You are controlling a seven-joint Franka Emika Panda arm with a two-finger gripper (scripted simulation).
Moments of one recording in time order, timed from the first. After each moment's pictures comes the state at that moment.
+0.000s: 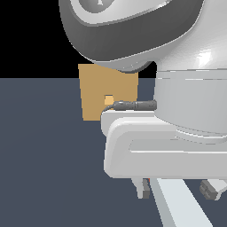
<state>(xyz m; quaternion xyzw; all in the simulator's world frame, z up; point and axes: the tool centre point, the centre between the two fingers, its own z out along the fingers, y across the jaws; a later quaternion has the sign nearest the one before) 0.089 -0.181 0.045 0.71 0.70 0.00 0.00</state>
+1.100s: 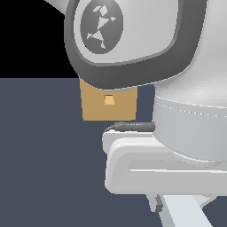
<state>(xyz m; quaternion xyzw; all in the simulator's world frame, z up) 0.090 -0.182 0.020 0.71 0.70 0.00 0.00</state>
